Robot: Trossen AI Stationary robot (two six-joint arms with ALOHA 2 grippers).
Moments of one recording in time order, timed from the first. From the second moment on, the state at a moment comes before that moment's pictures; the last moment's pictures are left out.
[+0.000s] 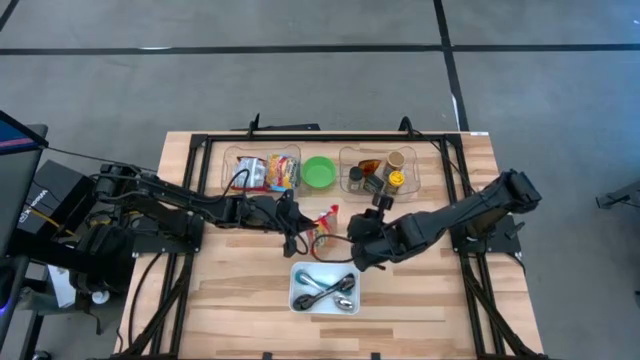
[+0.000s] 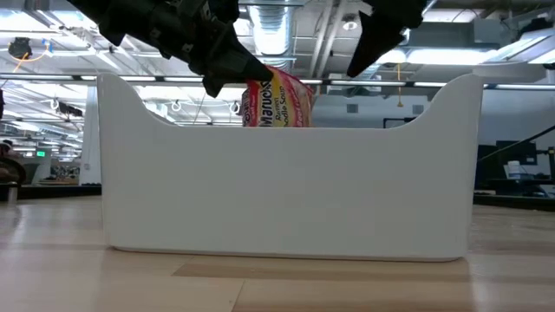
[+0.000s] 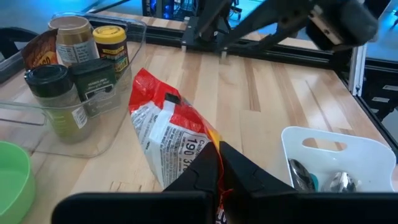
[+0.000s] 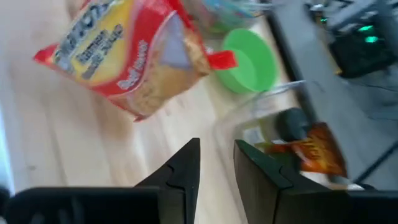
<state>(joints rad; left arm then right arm) -0.10 1.41 0.70 0.34 -0.16 -0.16 0.37 1.66 1.37 -0.96 0.76 0.43</state>
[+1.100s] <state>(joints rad) 0.11 1.11 0.70 0.26 -0.45 -0.05 0.53 1.66 1.37 -1.23 1.15 0.94</state>
